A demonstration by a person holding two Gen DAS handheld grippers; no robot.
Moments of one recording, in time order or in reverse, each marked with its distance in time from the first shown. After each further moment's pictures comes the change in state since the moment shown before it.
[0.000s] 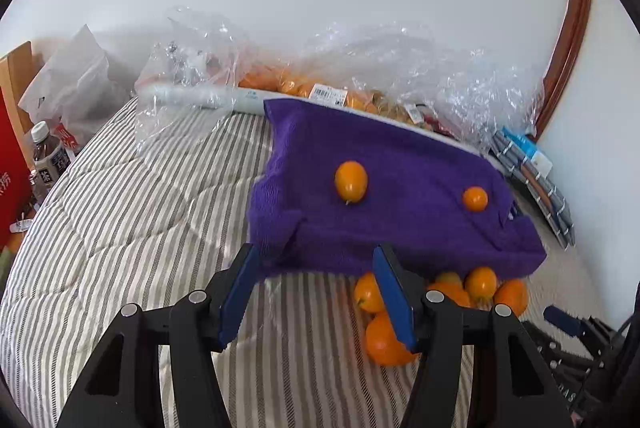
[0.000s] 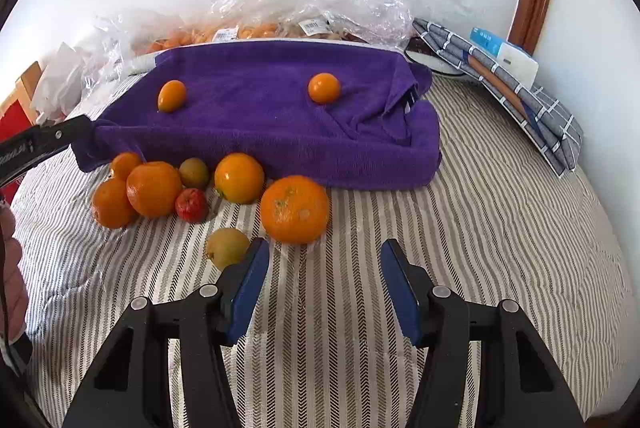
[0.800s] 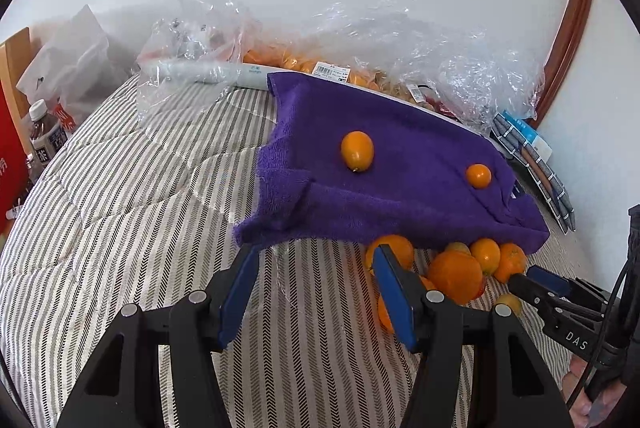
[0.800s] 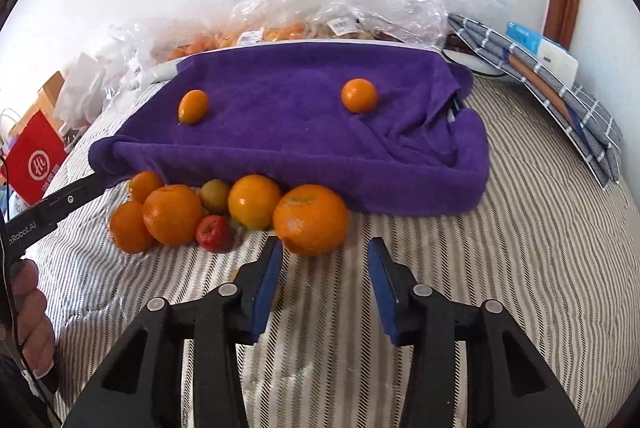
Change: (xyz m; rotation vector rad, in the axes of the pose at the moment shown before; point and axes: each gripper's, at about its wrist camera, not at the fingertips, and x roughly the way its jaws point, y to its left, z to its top) left arm 0.008 0.009 -0.012 -0.015 0.039 -0.022; right arm 0.020 0.007 0.020 -0.001 0.008 0.139
